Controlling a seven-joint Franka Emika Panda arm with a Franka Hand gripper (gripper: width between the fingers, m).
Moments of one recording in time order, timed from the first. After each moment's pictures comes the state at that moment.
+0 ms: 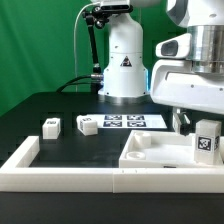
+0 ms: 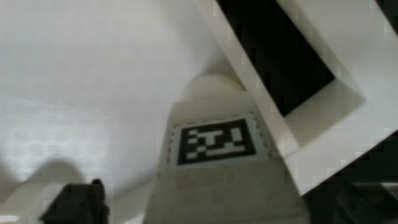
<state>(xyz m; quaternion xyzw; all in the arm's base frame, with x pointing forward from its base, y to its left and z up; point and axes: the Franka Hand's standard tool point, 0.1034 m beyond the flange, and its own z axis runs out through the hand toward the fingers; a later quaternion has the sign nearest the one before) 0.622 0.093 0.065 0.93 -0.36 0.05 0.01</state>
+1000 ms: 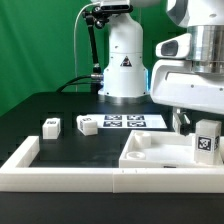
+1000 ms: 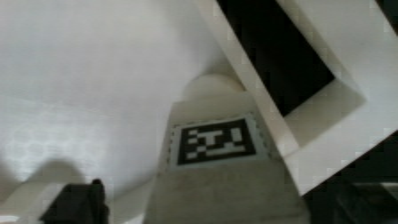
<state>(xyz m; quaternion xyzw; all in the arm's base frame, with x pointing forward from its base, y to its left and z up) 0.622 0.093 0.065 0.93 -0.36 0.05 0.01</state>
